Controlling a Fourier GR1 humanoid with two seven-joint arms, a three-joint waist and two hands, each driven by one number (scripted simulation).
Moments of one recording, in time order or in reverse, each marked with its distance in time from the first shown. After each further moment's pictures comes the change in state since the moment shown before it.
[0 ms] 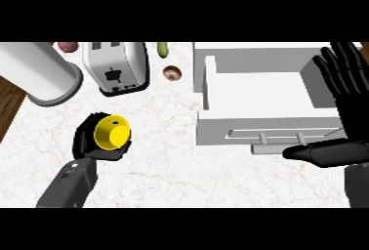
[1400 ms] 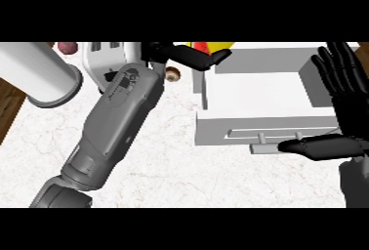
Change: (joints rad) left arm -0.576 -0.162 -0.319 -0.421 0.106 0.395 0.708; right arm -0.009 0.008 0.001 0.044 0.052 -0.015 -0.039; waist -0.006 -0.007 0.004
